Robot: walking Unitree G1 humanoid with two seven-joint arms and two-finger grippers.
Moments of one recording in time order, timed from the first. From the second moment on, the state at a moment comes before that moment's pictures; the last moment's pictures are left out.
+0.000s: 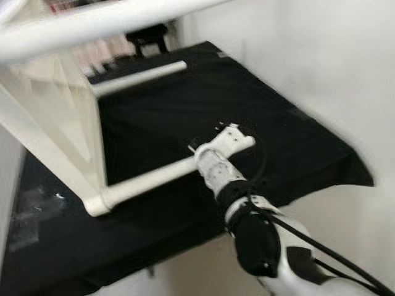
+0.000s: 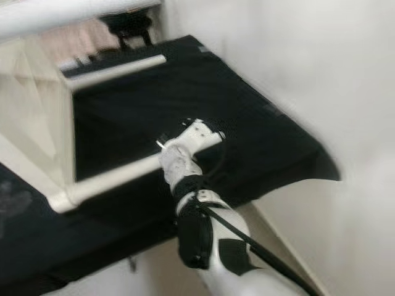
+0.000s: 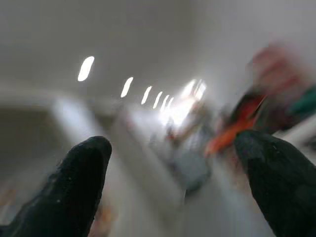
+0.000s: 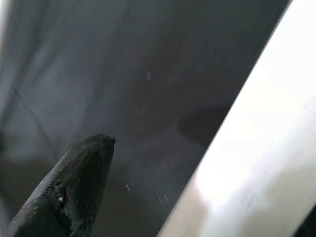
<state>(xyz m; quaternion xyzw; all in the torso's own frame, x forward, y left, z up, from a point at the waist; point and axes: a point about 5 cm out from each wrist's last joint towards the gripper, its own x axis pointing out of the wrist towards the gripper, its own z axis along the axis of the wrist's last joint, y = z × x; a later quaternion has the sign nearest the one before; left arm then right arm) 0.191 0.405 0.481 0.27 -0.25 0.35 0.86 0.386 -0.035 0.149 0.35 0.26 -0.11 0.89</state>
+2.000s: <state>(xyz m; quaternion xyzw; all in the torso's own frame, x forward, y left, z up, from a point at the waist) 0.256 0.267 0.304 -0.13 -0.20 -0.21 0.95 0.337 -0.102 0.222 0.27 0.05 0.15 0.95</state>
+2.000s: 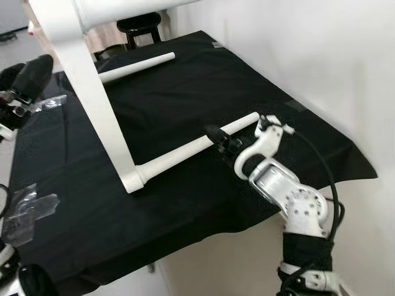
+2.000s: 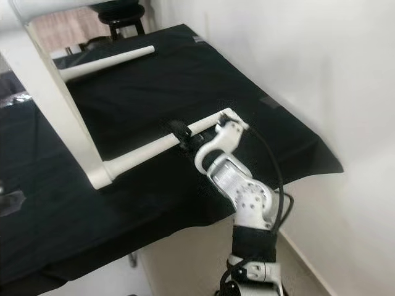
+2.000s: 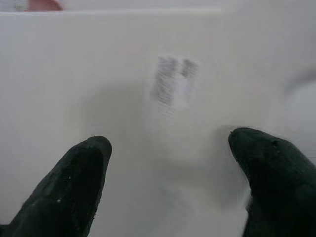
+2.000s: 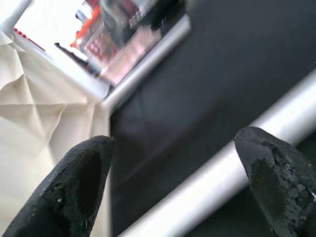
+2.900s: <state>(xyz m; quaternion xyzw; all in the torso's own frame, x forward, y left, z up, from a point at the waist) 0.212 0.207 0.180 -0.16 -0.01 -0.12 0.98 0.326 -0.096 0.183 0.13 -0.02 0.20 0.97</state>
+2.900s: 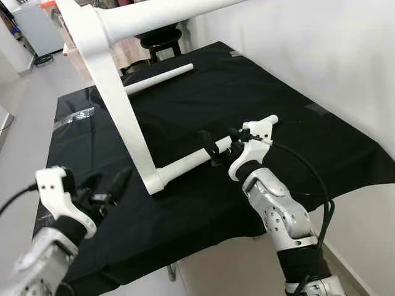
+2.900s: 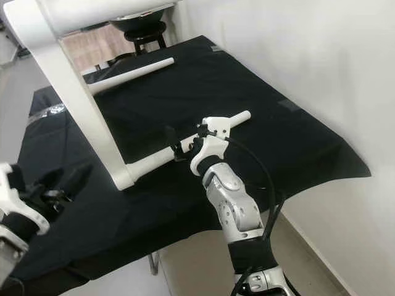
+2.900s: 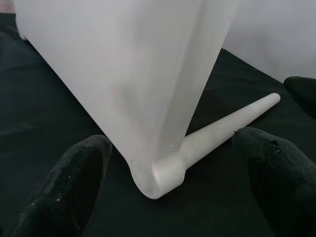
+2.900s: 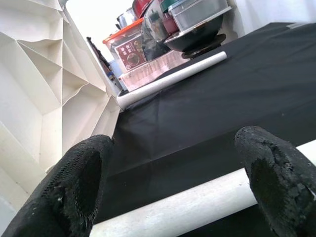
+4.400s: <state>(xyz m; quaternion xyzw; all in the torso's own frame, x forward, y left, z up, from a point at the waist) 0.243 0.174 0.165 -0.10 -0.06 -0.09 0.99 0.338 -0.113 0.166 0.04 -0.03 0.23 0.97</state>
